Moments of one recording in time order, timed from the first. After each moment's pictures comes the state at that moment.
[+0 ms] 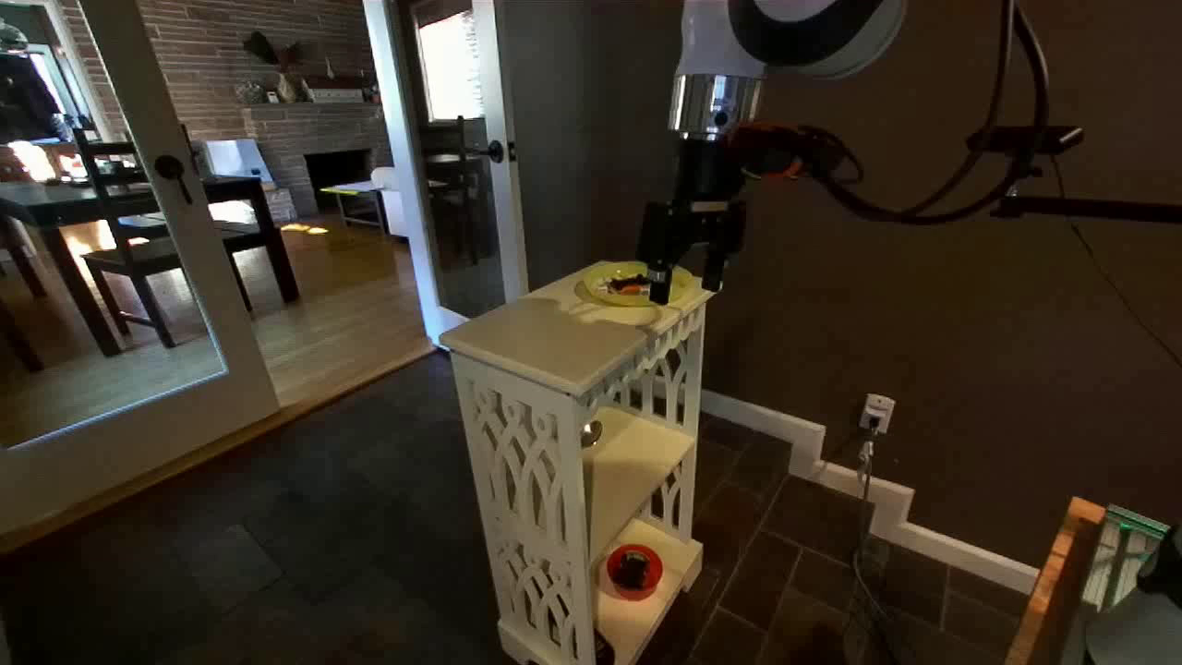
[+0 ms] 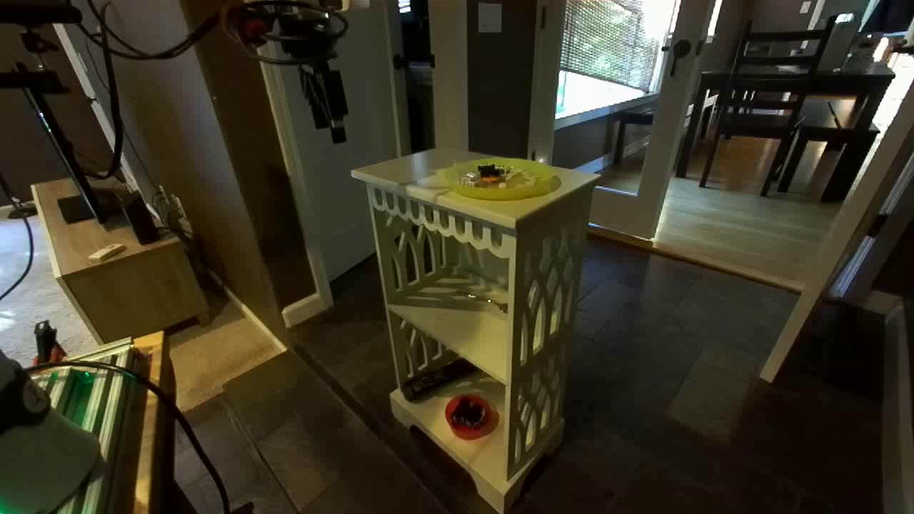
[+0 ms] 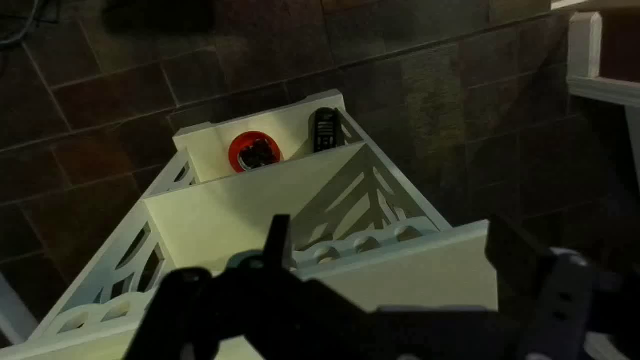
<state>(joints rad) 0.12 -0.25 0.19 -2.26 0.12 2.11 0.25</state>
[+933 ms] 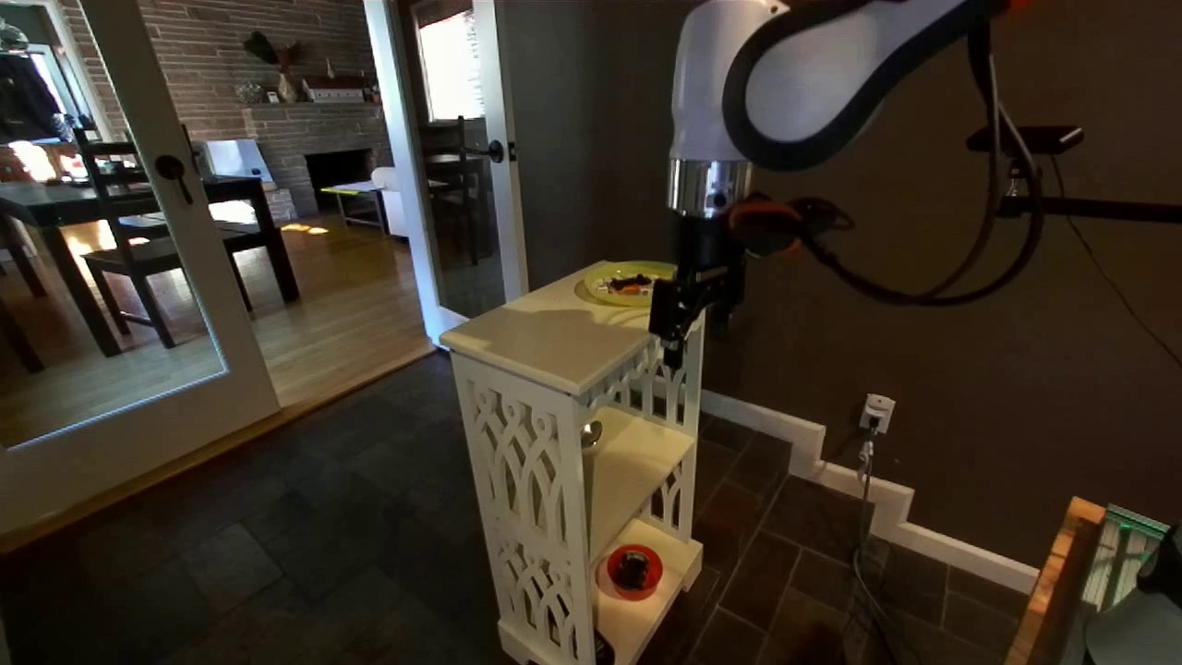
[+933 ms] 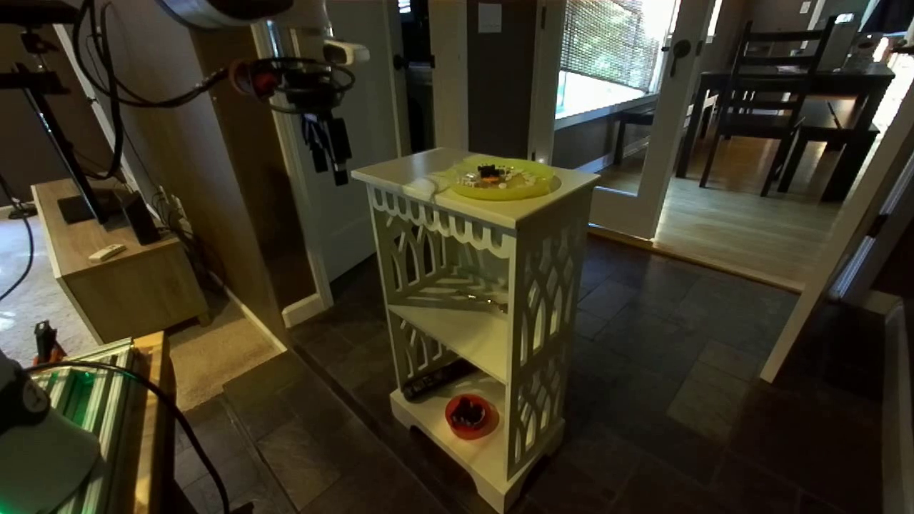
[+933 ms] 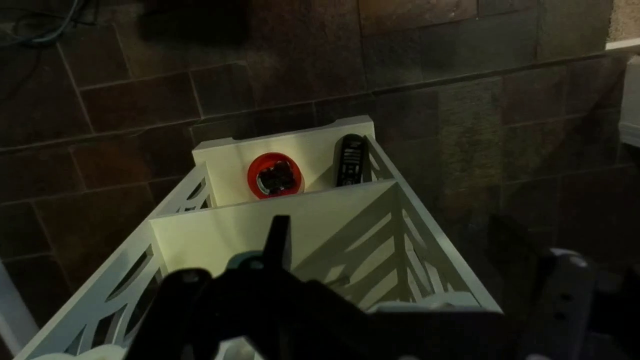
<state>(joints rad) 0.13 -0.18 0.22 -2.36 0.03 2.23 0.25</state>
